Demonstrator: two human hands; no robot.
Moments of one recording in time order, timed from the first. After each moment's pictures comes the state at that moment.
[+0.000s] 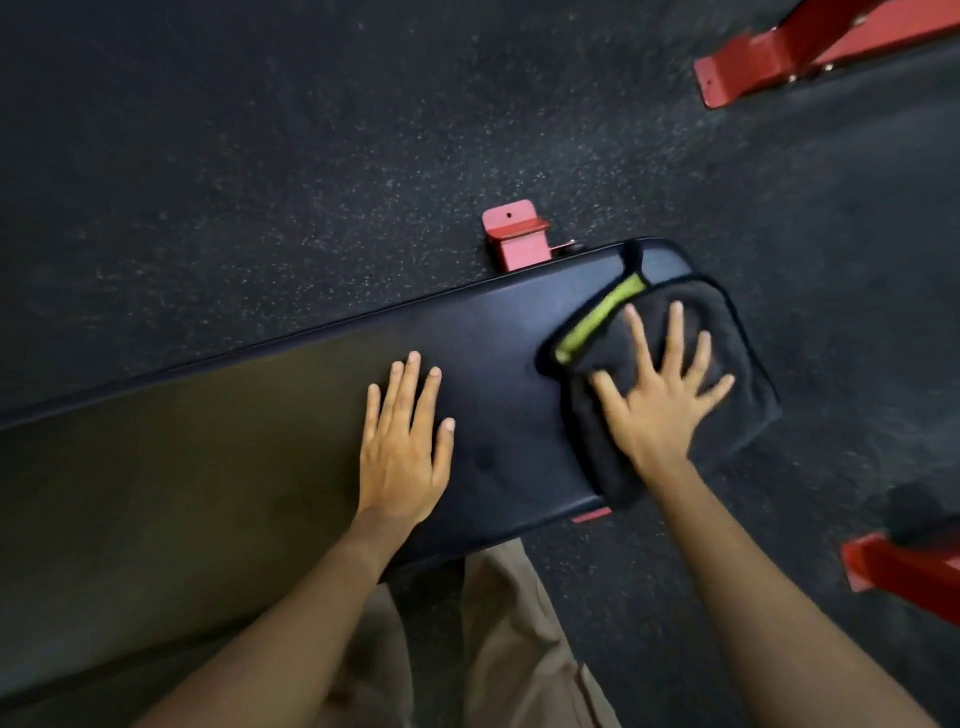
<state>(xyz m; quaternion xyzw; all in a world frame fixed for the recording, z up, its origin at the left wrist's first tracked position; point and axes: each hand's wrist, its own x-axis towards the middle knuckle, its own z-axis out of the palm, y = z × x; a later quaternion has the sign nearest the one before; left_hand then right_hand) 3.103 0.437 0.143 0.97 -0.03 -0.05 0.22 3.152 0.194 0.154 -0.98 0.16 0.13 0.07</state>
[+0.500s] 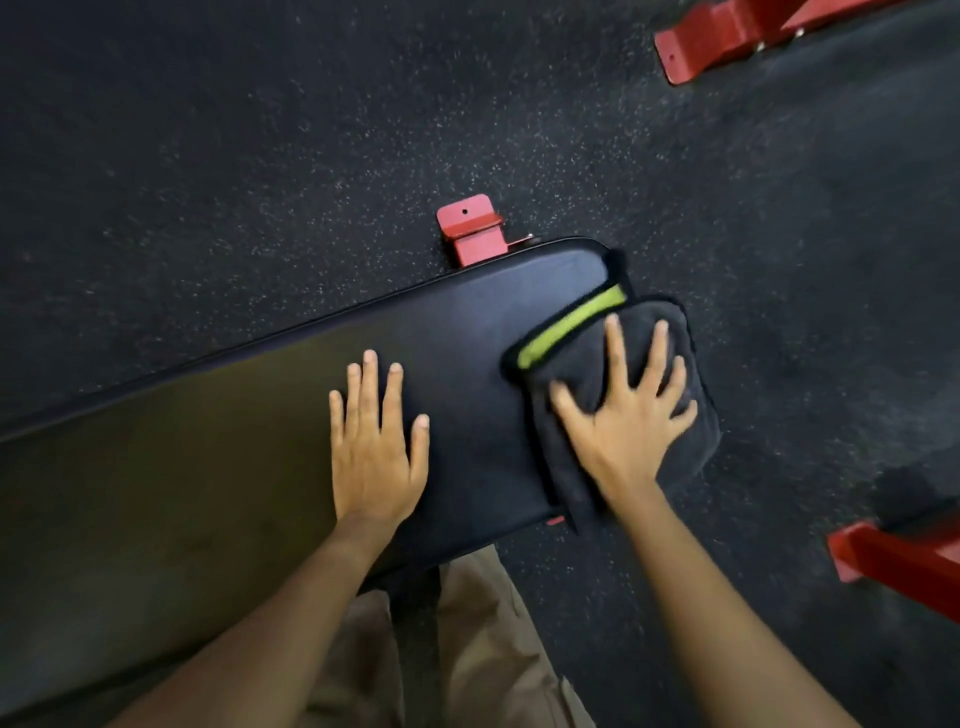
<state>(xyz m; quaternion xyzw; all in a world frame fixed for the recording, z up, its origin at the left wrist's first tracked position) 3.124 0.368 0.129 0.99 0.01 -0.06 0.15 3.151 0.146 0.149 -0.96 0.22 0.12 0.10</state>
